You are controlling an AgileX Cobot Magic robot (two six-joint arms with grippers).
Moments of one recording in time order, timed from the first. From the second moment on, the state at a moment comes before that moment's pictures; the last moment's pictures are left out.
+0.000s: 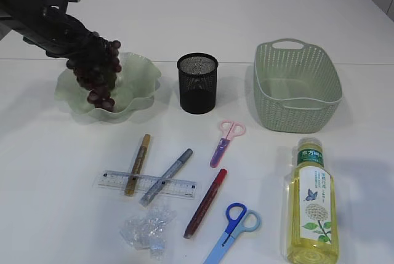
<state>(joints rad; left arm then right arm) -0.17 2.07 -1.56 -0.10 0.42 0.07 0.06 0.93 -0.85 0.04 1.24 0.09</state>
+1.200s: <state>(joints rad) -0.17 2.07 -1.57 -0.11 0.41 0.07 0.06 0.93 -0.85 0.02 1.24 0.09</state>
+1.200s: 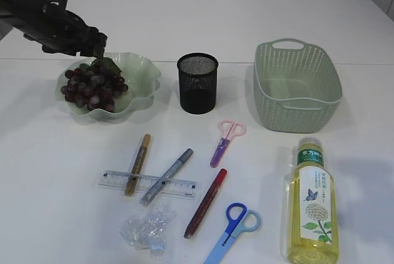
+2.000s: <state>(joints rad) -0.17 2.06 -1.91 -0.11 1.07 0.07 0.06 0.93 -0.85 0.05 1.24 0.09</state>
